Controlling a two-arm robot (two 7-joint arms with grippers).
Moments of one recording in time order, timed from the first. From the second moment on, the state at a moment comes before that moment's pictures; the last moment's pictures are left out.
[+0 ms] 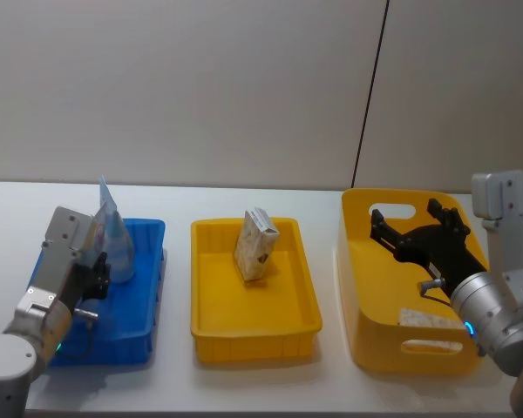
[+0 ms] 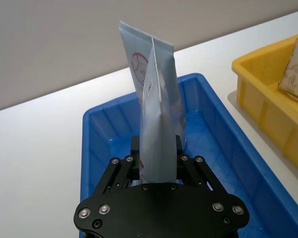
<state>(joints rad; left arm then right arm) -0.49 0.22 0.38 -1.15 -0.09 0.15 0.03 0.22 0.20 -0.08 -1.61 0.16 0.21 0.17</state>
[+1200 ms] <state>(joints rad) -0.35 0.28 0.30 -1.49 -0.20 0.10 -0.13 0.22 0.20 -0.08 -1.61 0.16 0.21 0.17</state>
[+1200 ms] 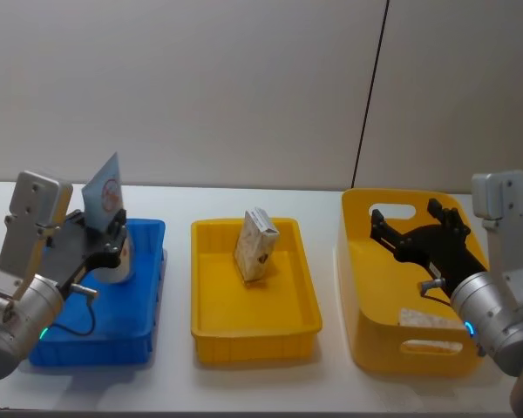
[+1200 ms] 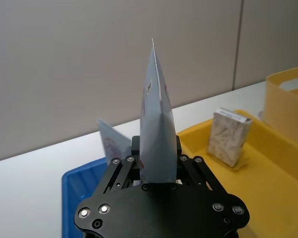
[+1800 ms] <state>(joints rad) -0.42 0.22 0.36 -1.49 -0.29 0.07 -0.29 0.22 0.20 -0.08 -1.61 0.16 0.21 0.17</state>
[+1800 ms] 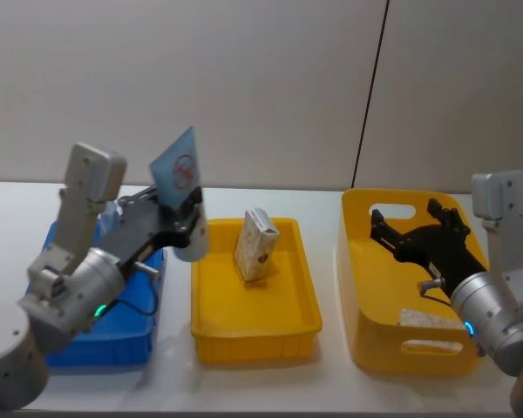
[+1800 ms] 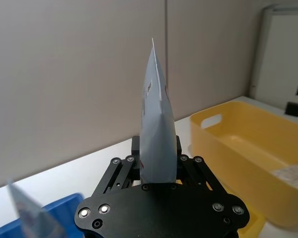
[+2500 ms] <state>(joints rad) -0.54 0.13 0.45 -1.37 -0.31 0.04 -0.37 0.22 0.20 -0.08 -1.61 0.16 0.21 0.17</state>
